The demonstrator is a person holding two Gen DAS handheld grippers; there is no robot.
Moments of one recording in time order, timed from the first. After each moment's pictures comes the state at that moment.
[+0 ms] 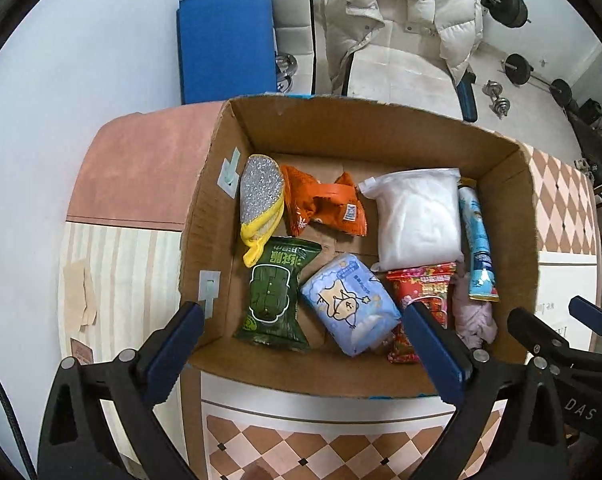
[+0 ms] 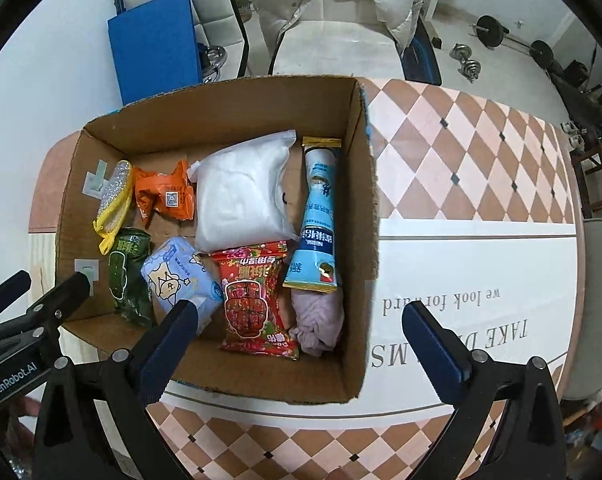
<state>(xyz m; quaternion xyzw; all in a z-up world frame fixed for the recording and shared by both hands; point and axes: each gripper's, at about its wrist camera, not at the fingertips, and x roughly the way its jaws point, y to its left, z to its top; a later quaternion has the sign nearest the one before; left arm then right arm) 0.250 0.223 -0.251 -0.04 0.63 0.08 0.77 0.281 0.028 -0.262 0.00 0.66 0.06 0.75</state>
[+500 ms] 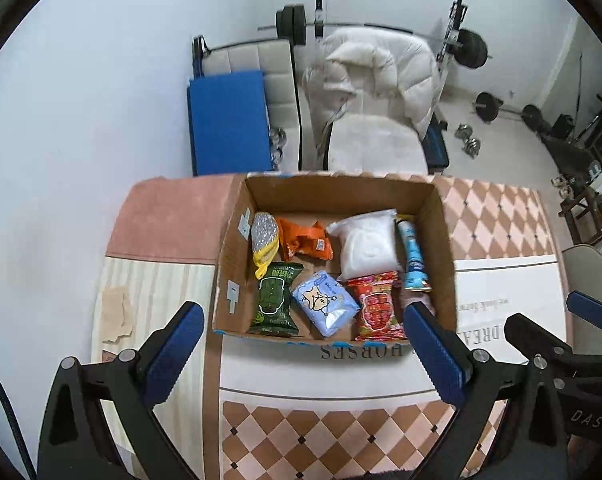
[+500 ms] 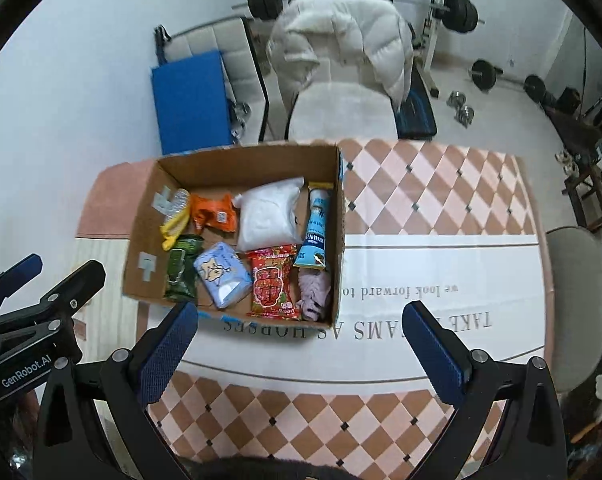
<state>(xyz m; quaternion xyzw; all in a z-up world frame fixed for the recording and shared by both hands) 0.164 0.184 -0.115 -0.01 0.53 0.06 0.85 0.191 -0.004 -0.118 0.01 0.58 0.09 0.81</state>
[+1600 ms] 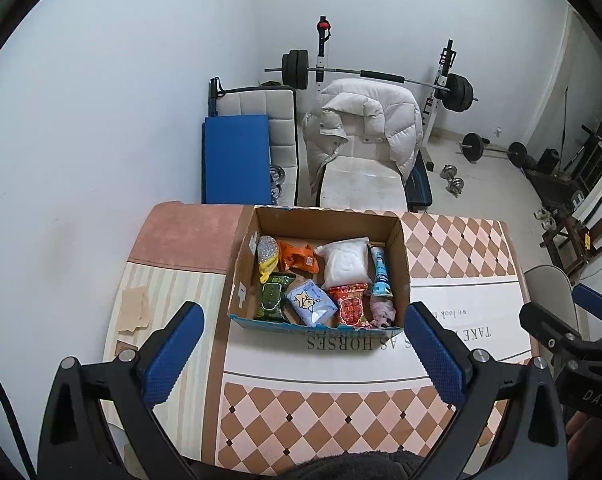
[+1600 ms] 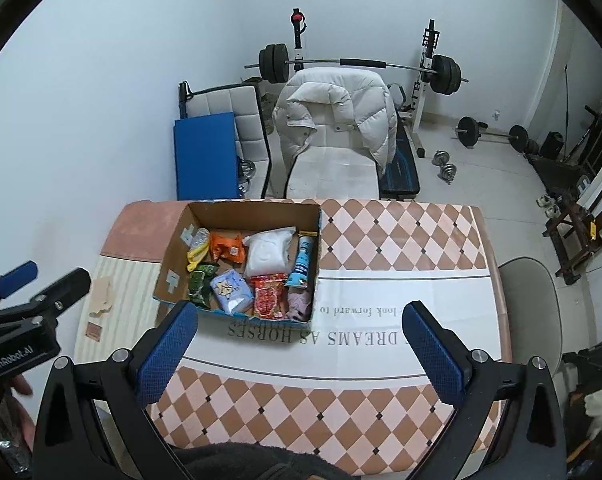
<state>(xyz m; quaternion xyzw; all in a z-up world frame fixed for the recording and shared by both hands) 0.085 0.175 -0.022 -0.03 0.47 0.06 0.88 0.103 -0.036 0.005 0.00 0.49 0.08 0.87</state>
